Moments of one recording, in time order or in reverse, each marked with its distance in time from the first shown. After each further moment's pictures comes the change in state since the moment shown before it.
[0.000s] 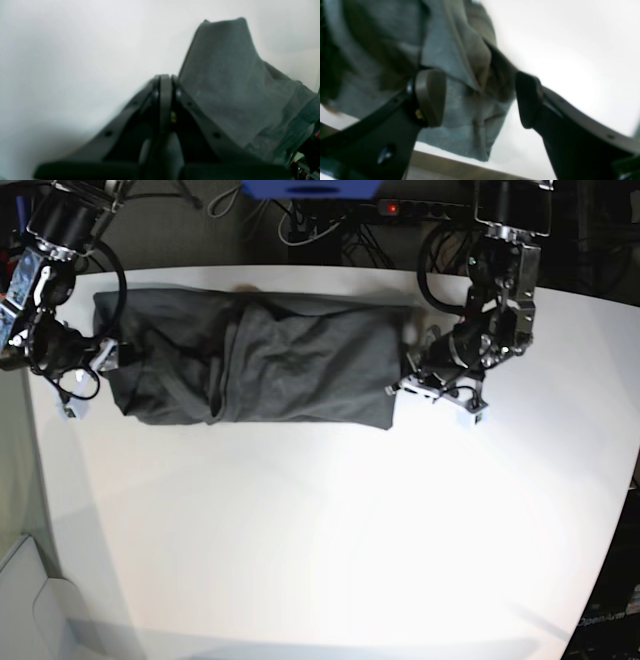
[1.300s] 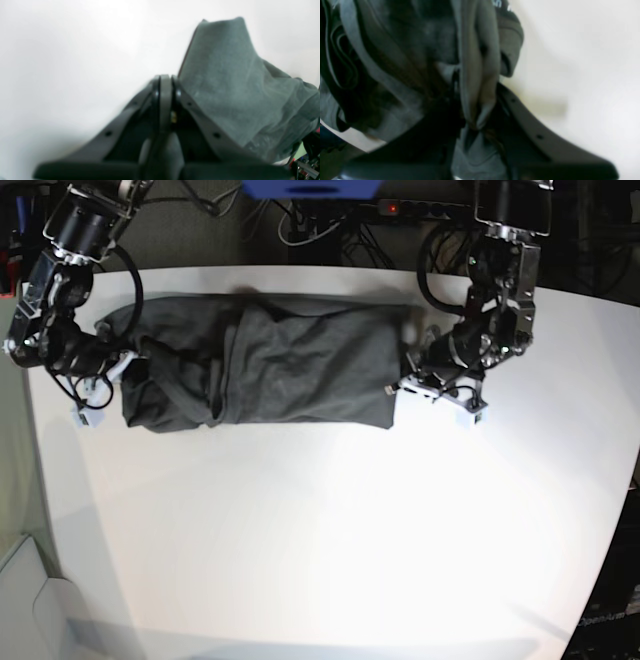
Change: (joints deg) left arm 0.0 0.0 0.0 -0.2 -0.1 0.0 0.0; right arm 1.2 -3.5 0.2 -5.1 2.7 0.0 5.9
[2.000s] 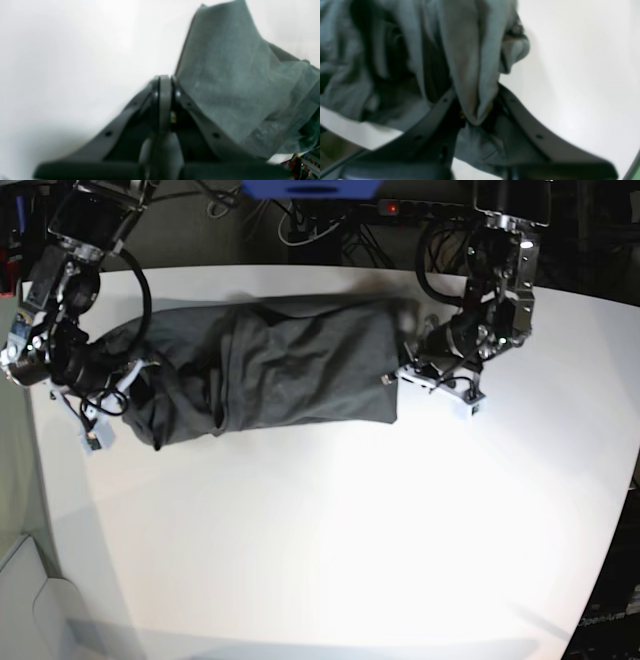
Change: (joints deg) left arm 1.7 0.0 0.0 4.2 1.0 0.7 2.2; right arm -1.5 -2.3 -4.9 19.7 -2.3 0.0 -4.6
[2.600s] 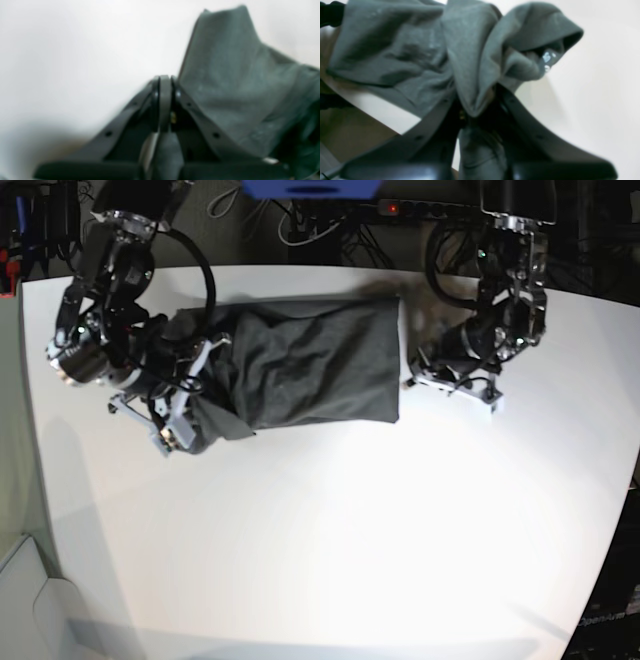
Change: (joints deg) left arm 0.4 -0.4 -5.4 0.0 -3.1 -0.2 0.6; right arm -2.8 -8.2 -12.7 13.3 -0.6 0.0 -4.6
